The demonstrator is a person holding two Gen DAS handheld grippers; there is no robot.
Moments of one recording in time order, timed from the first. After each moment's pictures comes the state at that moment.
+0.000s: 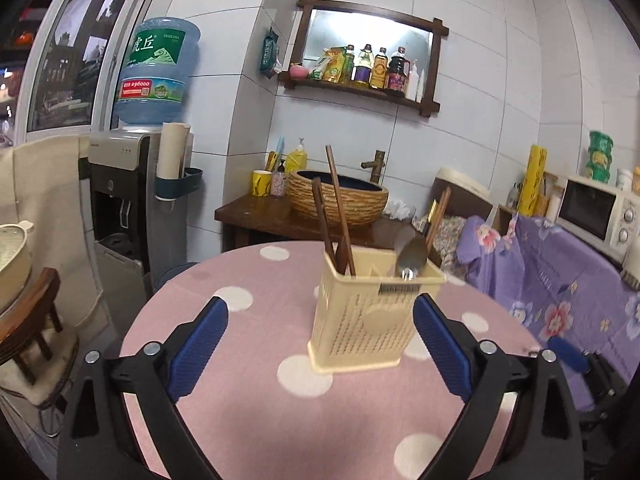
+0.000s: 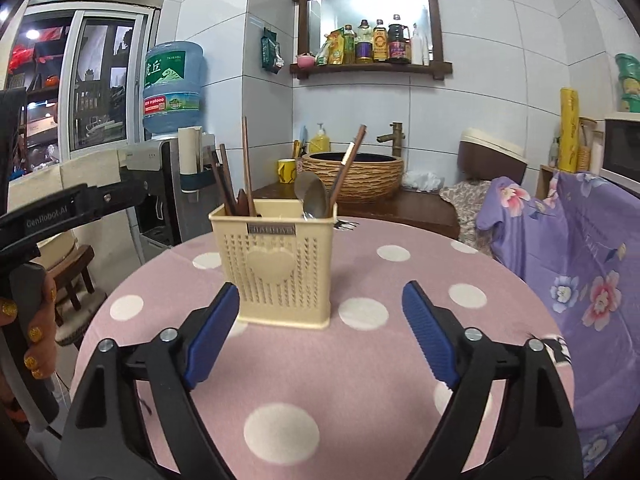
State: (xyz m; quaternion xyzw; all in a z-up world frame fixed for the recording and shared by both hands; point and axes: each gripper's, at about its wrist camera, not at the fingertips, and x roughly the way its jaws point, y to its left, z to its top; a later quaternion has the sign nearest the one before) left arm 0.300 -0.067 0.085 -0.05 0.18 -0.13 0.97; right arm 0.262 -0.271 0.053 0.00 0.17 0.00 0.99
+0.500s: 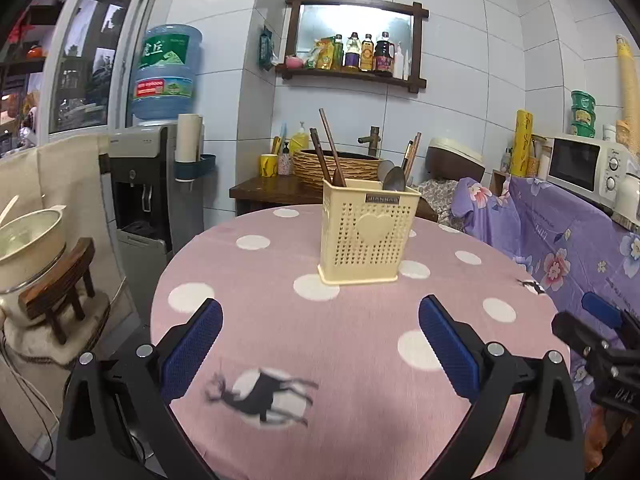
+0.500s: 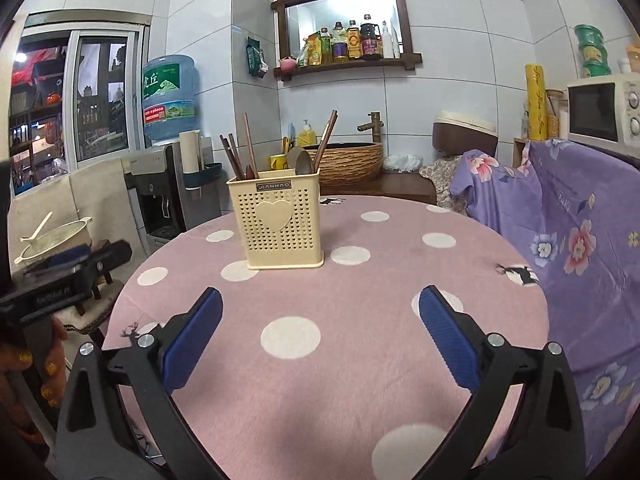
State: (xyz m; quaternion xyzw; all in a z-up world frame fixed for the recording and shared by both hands) left arm 0.191 -0.052 0.038 -0.01 0.19 -0.12 0.97; right arm 0.140 -0.276 0.025 0.05 0.16 0.00 0.99
